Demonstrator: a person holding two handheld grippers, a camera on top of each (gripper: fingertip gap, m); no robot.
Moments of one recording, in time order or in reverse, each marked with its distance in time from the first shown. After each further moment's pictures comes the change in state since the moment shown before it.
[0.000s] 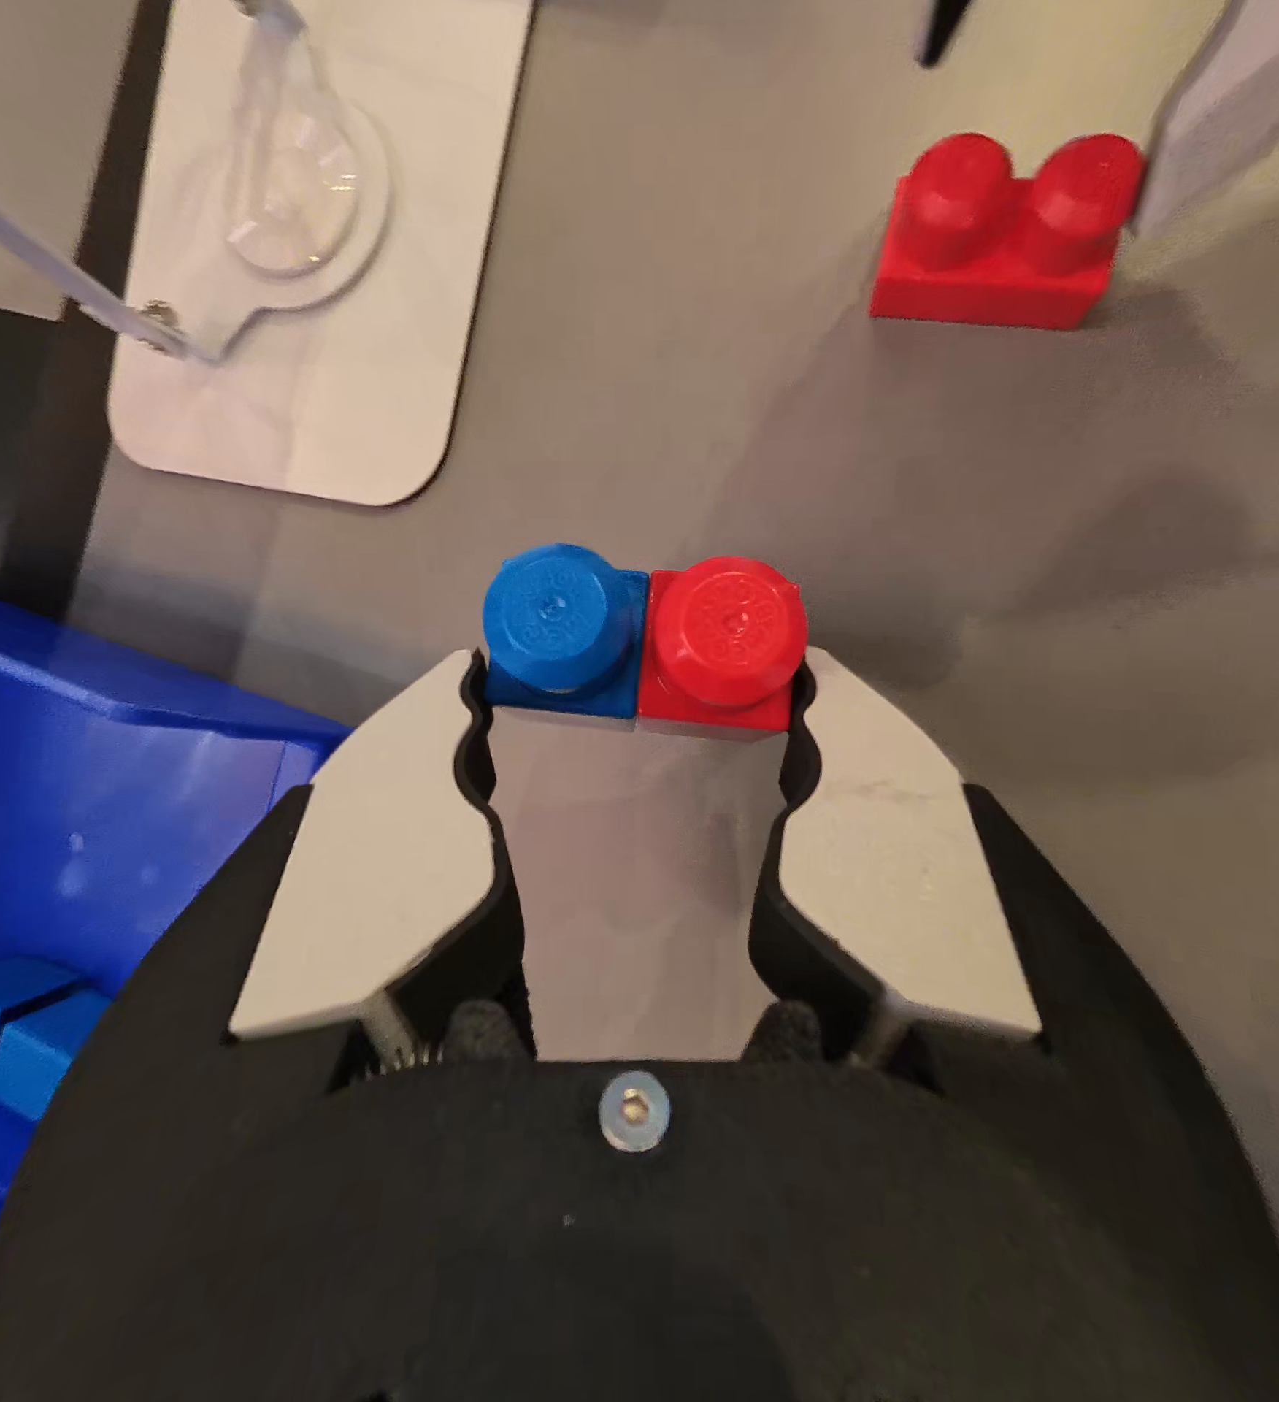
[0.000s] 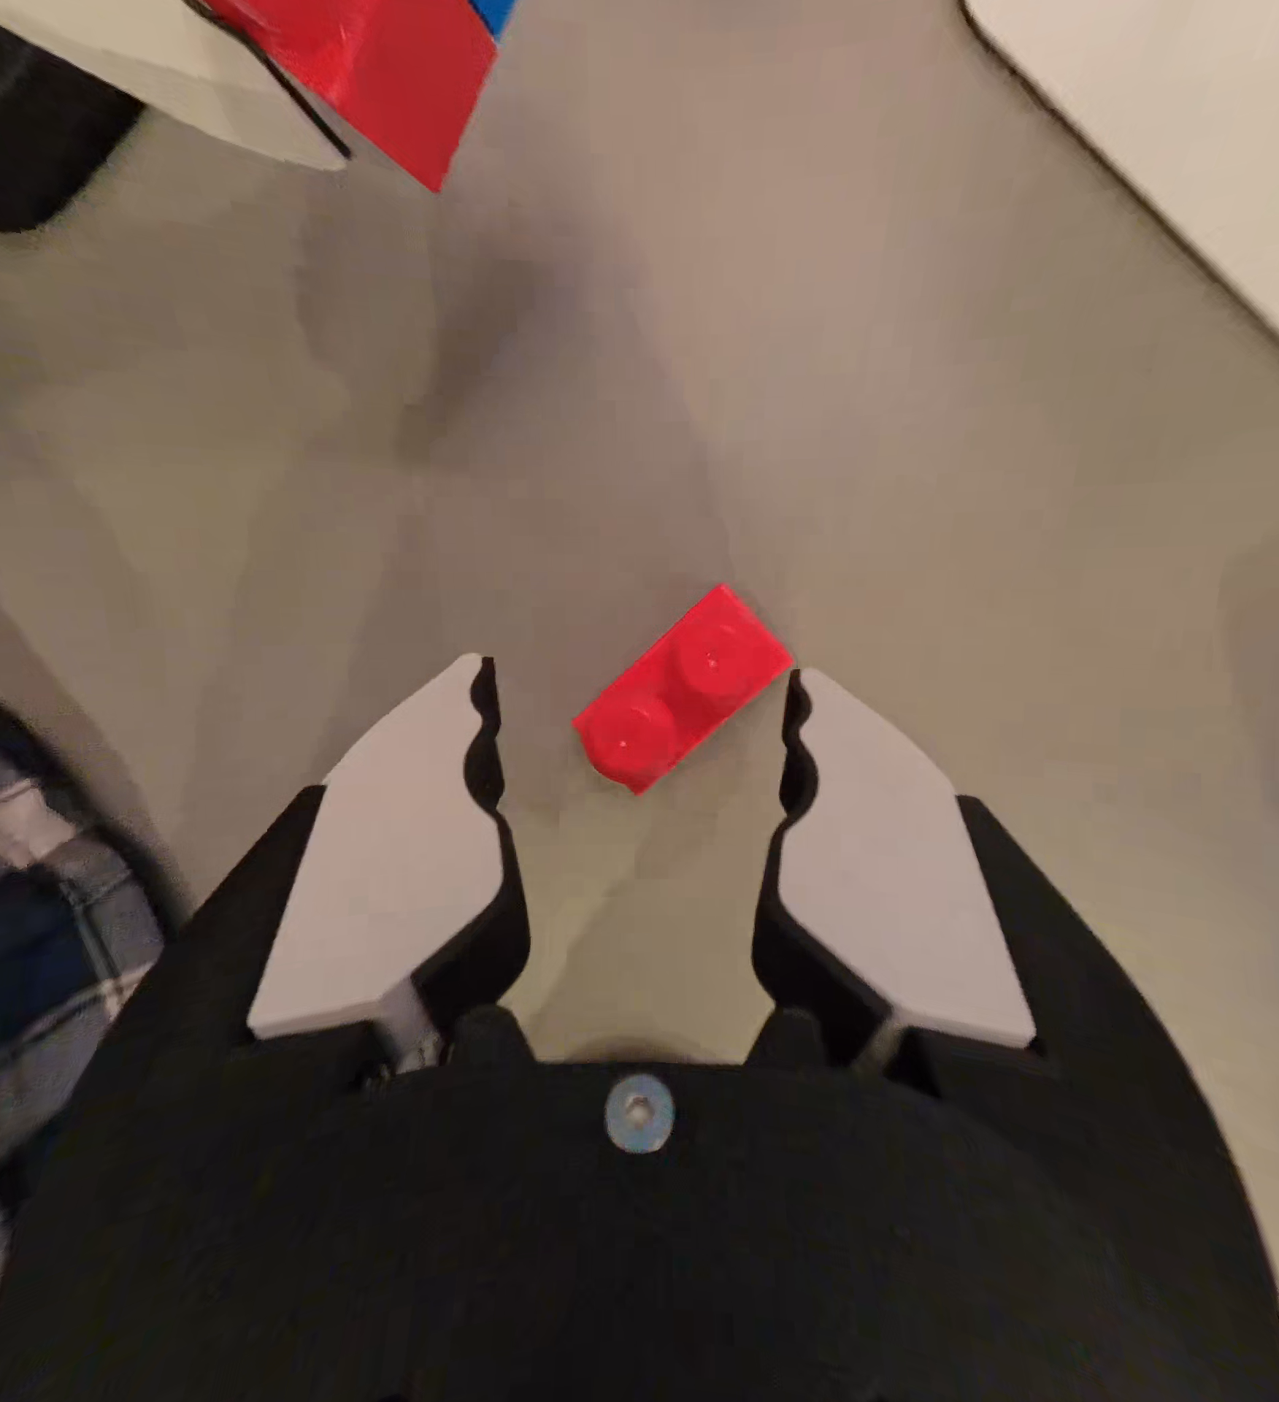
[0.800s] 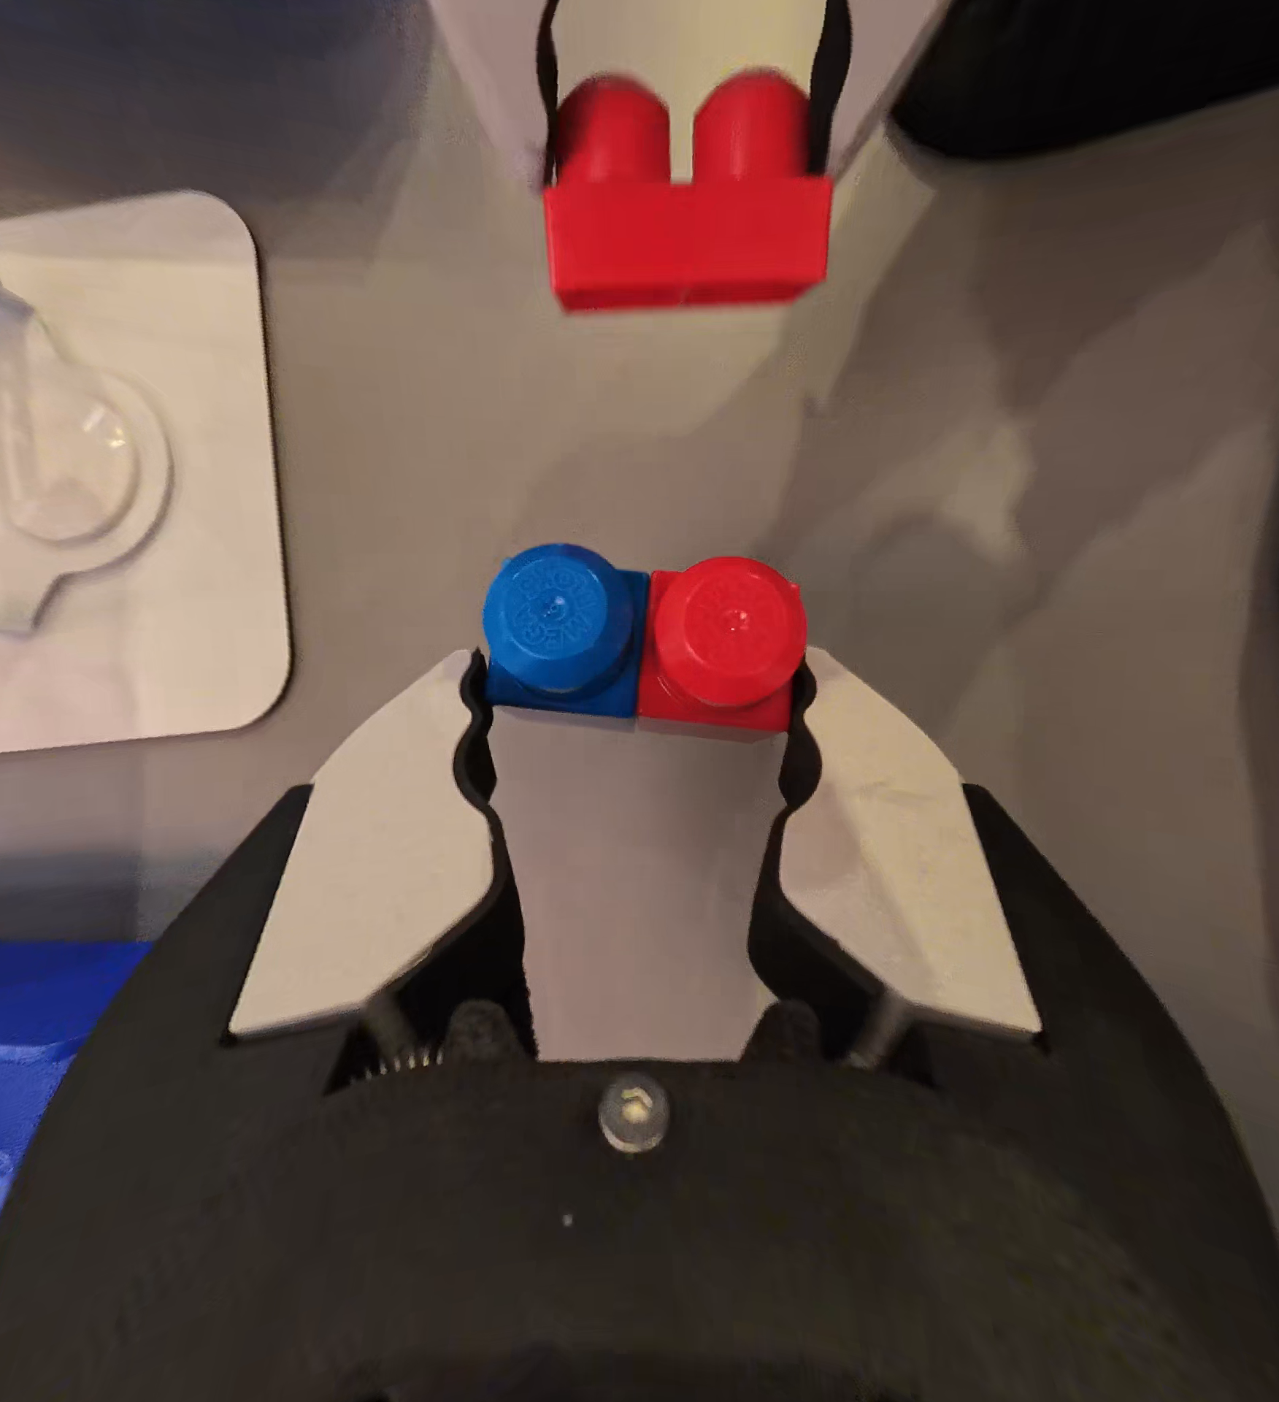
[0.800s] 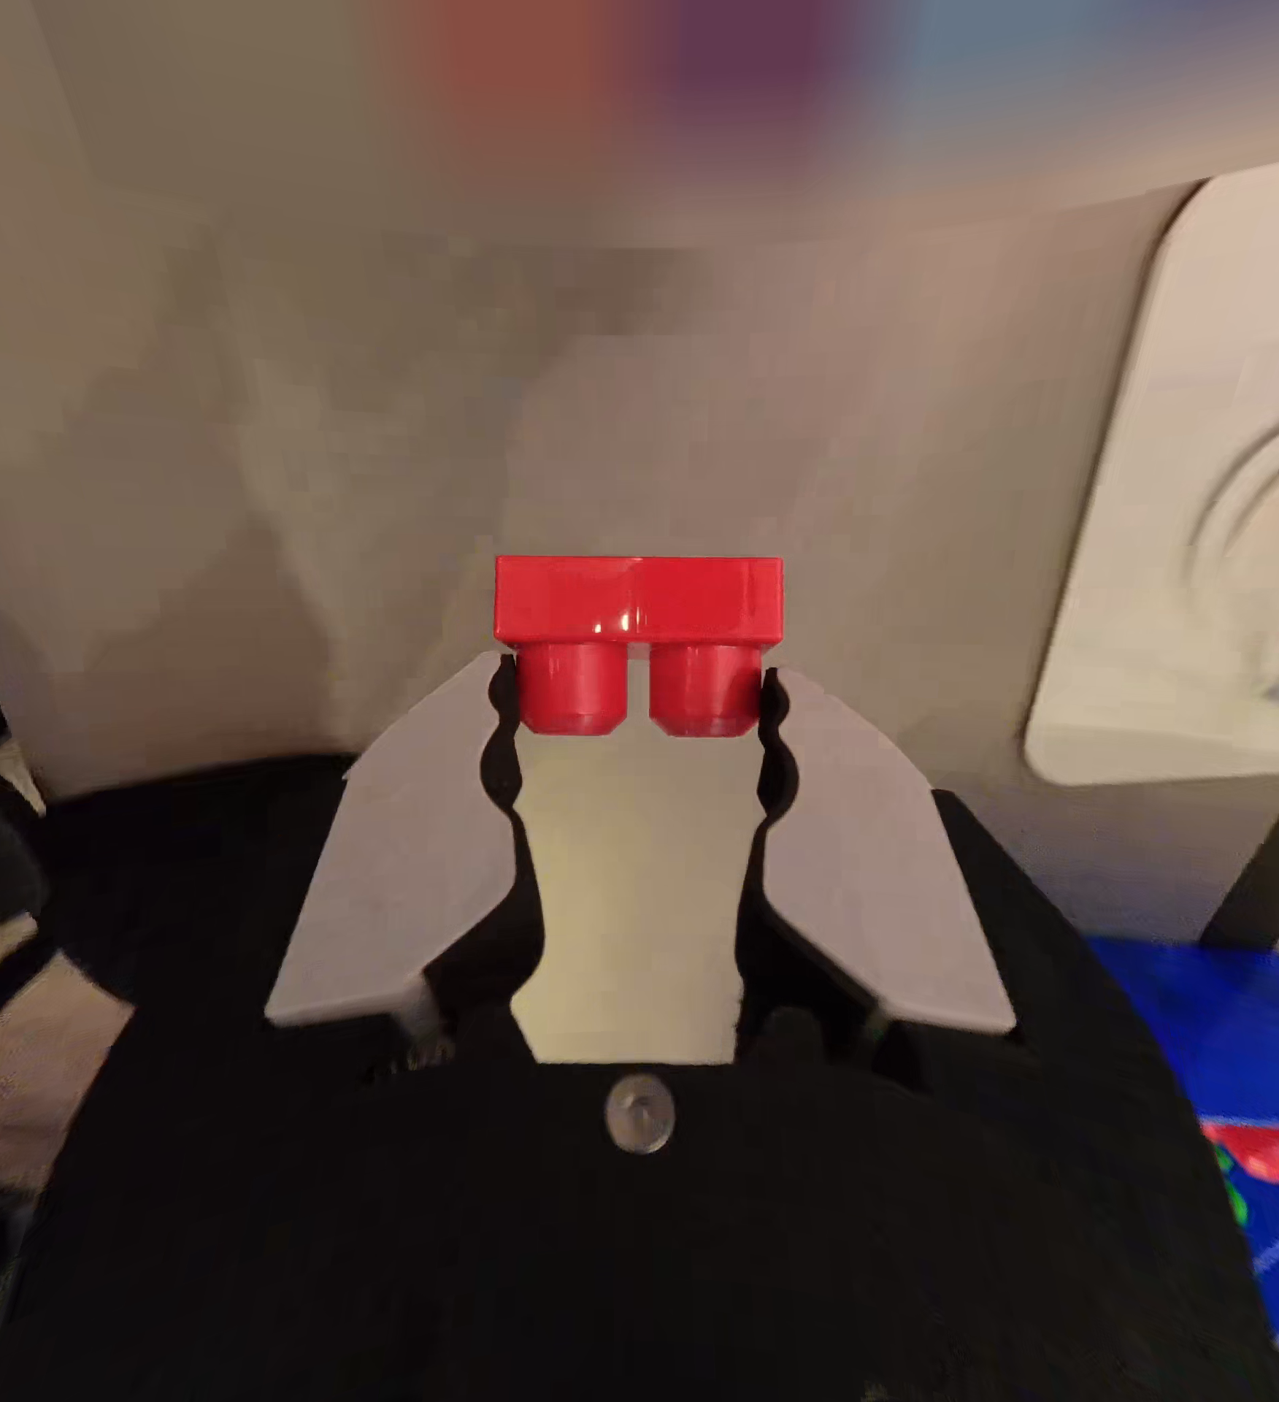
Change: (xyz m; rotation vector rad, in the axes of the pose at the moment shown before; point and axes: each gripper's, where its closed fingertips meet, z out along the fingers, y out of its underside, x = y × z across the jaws) left arm 0.044 -0.046 -0.009 0.049 0.300 0.179; right arm 0.011 0.001 -0.043 -0.345 0.001 -0.742
